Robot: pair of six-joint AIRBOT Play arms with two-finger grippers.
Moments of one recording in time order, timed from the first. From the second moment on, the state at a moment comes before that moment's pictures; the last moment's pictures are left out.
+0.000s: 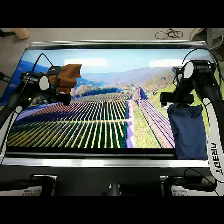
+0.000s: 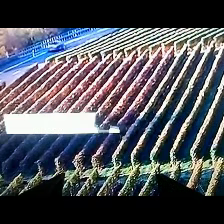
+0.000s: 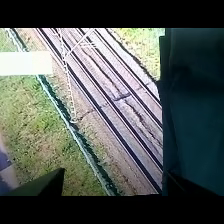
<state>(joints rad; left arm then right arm) -0.25 -1.47 1.40 1.70 -1.26 -1.75 0.06 -1.49 1.52 -1.59 1.56 1.69</state>
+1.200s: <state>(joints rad) -0.25 -1.56 1.40 1.71 -0.99 -1.75 0.06 -1.49 1.52 -1.59 1.37 1.70</state>
